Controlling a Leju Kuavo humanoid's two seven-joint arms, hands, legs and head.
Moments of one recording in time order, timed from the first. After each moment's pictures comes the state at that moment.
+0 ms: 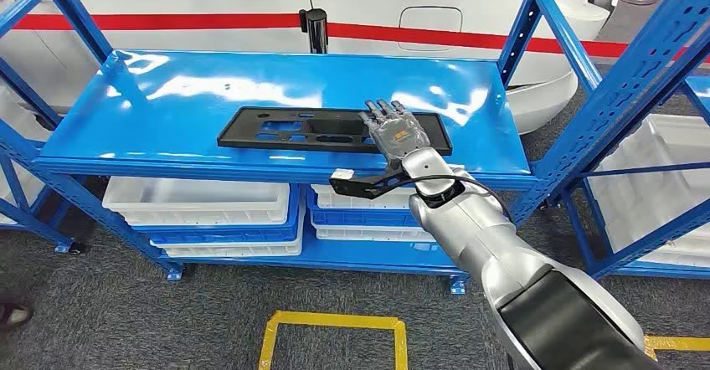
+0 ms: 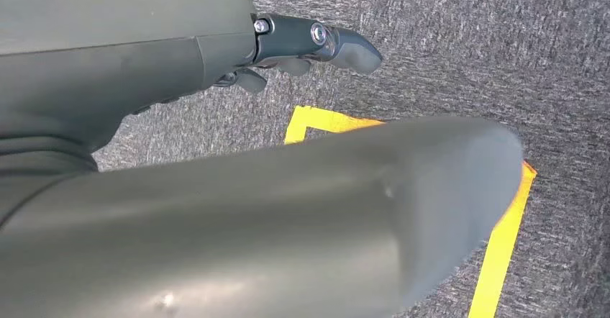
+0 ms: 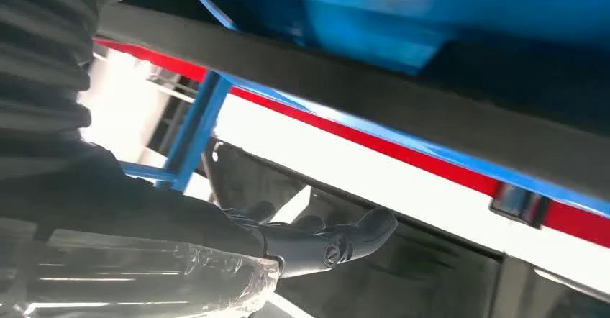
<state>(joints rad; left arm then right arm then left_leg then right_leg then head) -0.03 -0.08 0.26 -0.20 -0.23 0.25 -0.32 -1.00 0.13 0.81 -0.40 1.23 -0.30 0.07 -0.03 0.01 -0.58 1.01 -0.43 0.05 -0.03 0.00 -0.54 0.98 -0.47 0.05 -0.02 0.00</state>
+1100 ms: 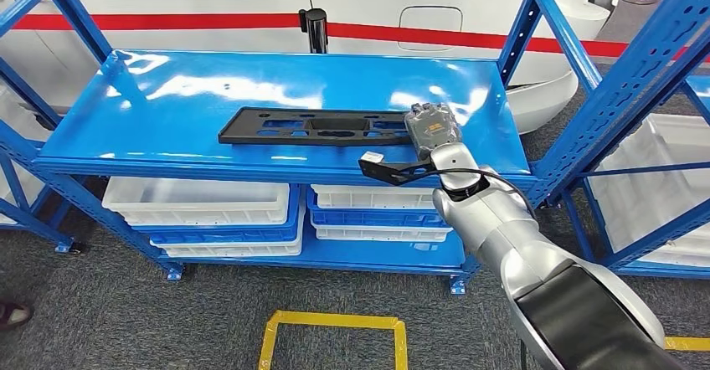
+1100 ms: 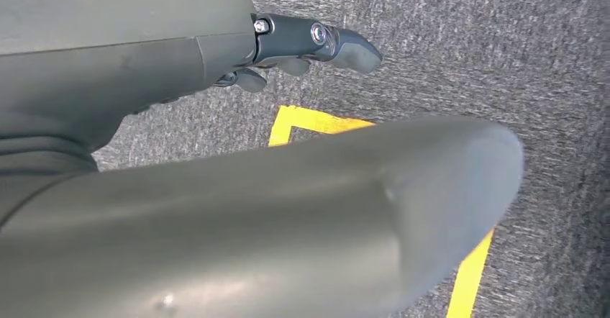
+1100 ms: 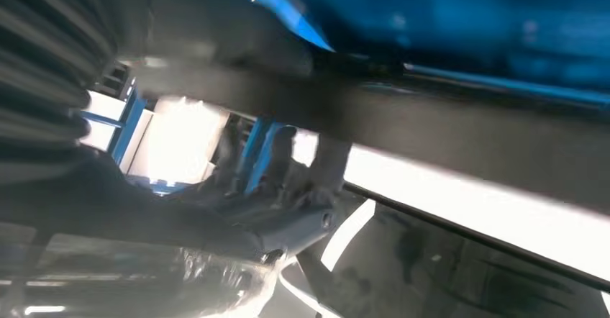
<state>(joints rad) -0.03 -0.08 0.28 -0.20 -0.24 0.24 -0.39 -1.02 0.07 0.75 -0.36 1.27 -0.35 0.14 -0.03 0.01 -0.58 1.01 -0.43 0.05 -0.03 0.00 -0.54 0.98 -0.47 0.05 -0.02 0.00</state>
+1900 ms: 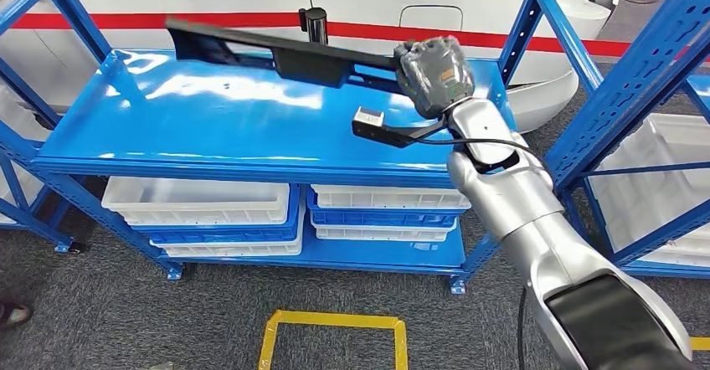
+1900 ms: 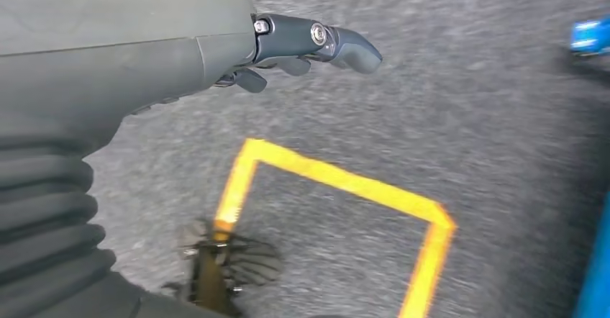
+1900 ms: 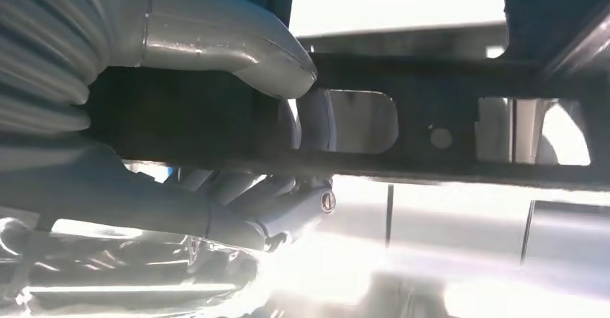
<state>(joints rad) -0.03 -0.10 0.36 -0.20 -0.21 0.34 -0.51 -0.97 -0.02 0.60 -0.85 1.20 -0.45 -0.09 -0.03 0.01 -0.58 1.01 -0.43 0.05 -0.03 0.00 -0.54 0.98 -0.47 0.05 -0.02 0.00</state>
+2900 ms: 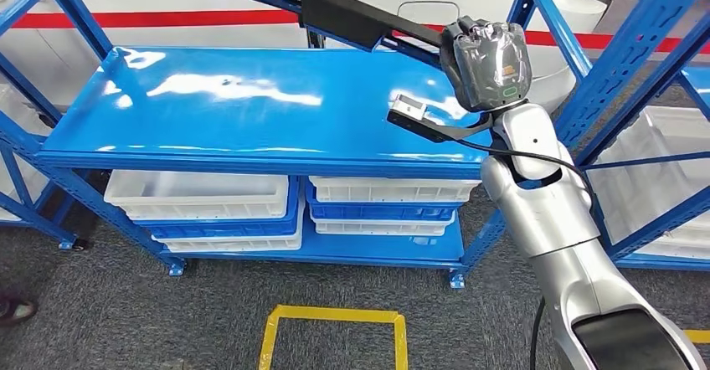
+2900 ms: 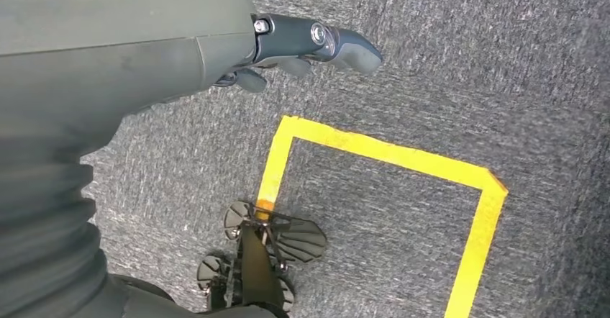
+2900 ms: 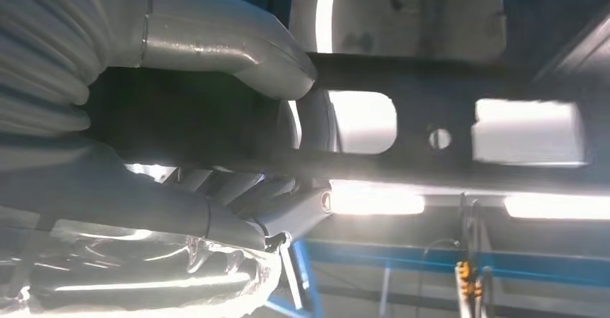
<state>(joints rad) -0.04 -0.10 0.37 -0.20 -0.28 0.26 -0.40 -0.84 -0.12 0.46 -1.16 1.25 -0.50 -0.08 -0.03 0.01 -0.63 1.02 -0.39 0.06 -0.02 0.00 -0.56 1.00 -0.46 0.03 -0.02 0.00</state>
